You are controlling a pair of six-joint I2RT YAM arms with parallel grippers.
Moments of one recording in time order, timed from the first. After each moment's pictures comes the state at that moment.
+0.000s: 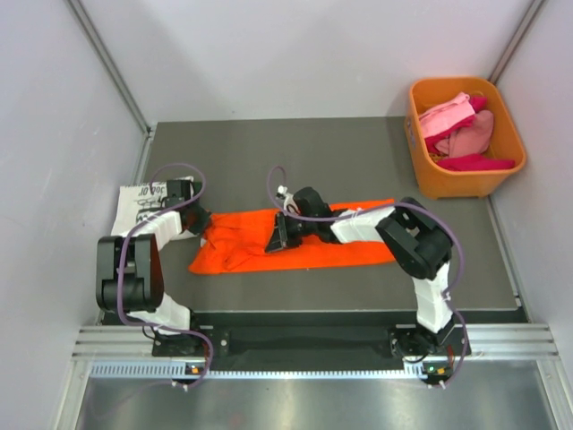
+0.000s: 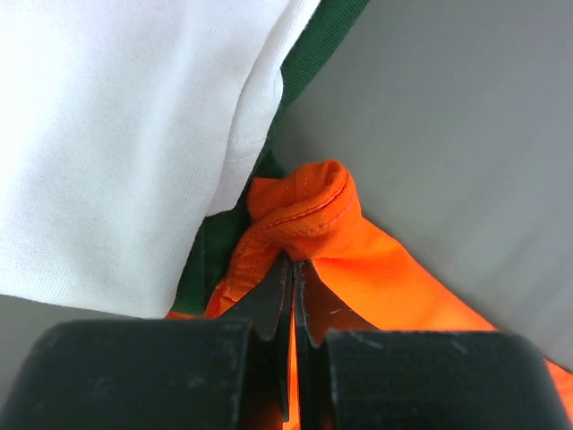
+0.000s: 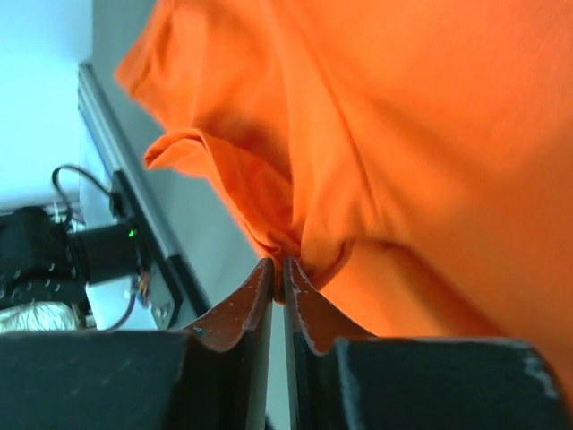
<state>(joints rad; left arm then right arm) 0.05 1.55 0.80 -0.21 0.00 -0.84 0.80 2.02 1.13 0.21 -0.57 0.71</state>
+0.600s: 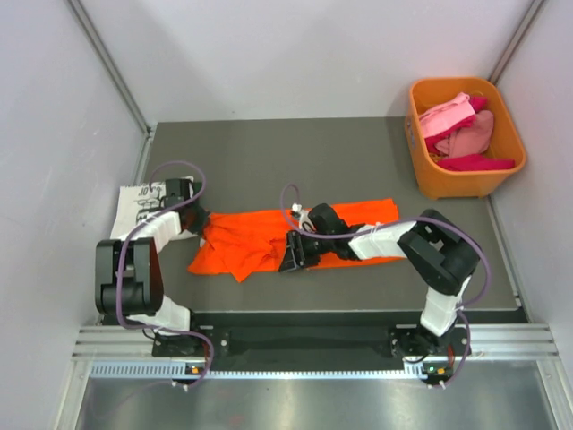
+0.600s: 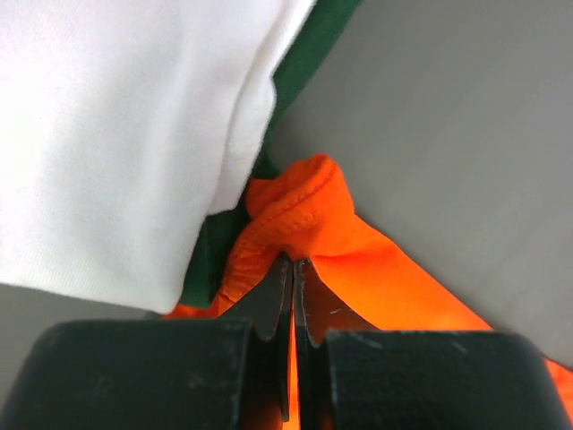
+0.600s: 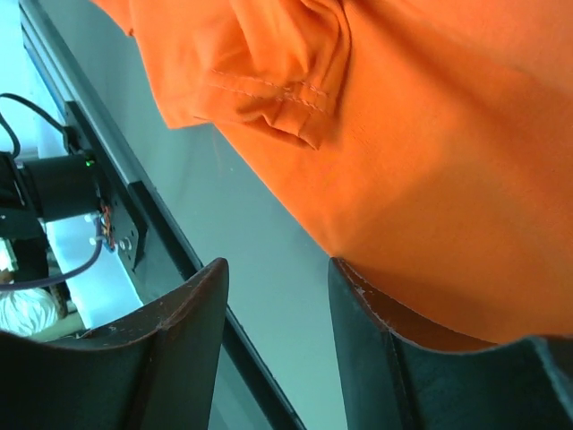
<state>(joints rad) 0.05 1.53 0.80 -0.22 -0.02 -0.80 0.82 1.80 0.85 0.19 -0.54 0.67</state>
